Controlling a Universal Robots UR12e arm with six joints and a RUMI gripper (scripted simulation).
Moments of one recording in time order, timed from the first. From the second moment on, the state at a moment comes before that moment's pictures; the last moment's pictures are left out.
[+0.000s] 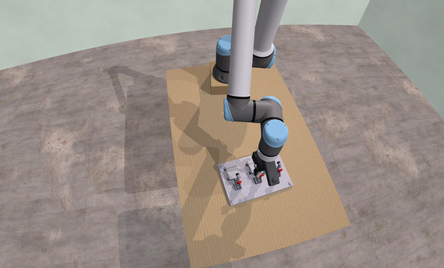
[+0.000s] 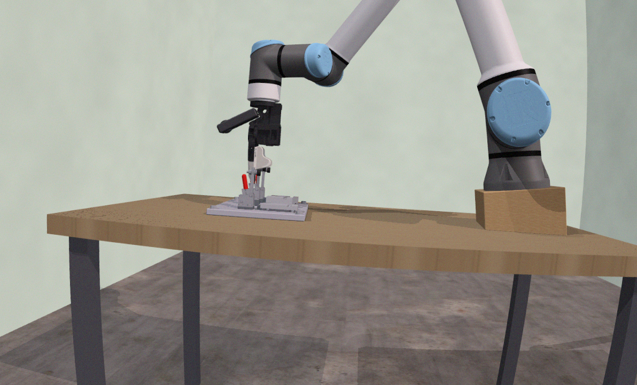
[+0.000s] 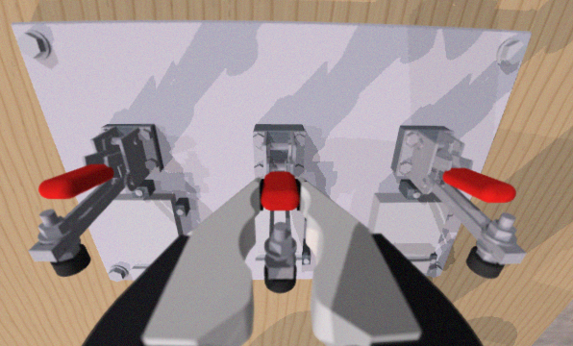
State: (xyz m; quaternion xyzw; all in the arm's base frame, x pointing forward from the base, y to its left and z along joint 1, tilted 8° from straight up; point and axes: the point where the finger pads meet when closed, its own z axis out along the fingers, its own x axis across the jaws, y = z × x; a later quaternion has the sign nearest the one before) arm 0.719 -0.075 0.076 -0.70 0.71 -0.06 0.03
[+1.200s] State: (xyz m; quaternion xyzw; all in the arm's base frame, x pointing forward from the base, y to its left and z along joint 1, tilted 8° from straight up) arm 0.719 -0.075 0.075 -0.70 0.71 -0.06 0.03
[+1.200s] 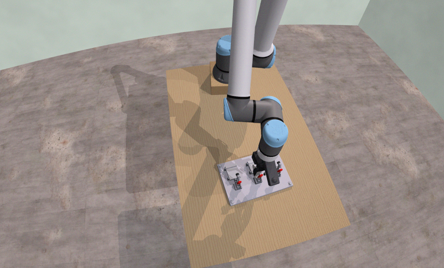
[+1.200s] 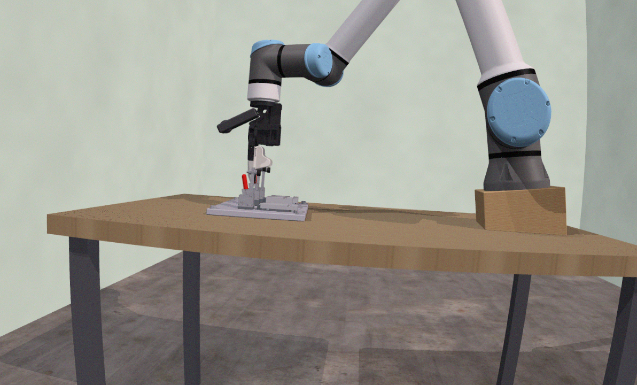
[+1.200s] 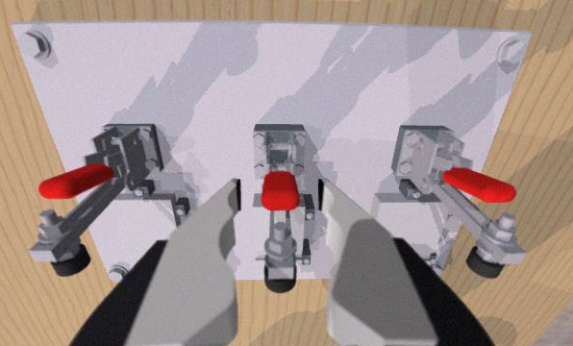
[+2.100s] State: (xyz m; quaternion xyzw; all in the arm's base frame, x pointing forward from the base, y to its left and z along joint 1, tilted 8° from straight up) arm 0.717 -0.075 0.095 -0.70 0.71 -0.06 0.03
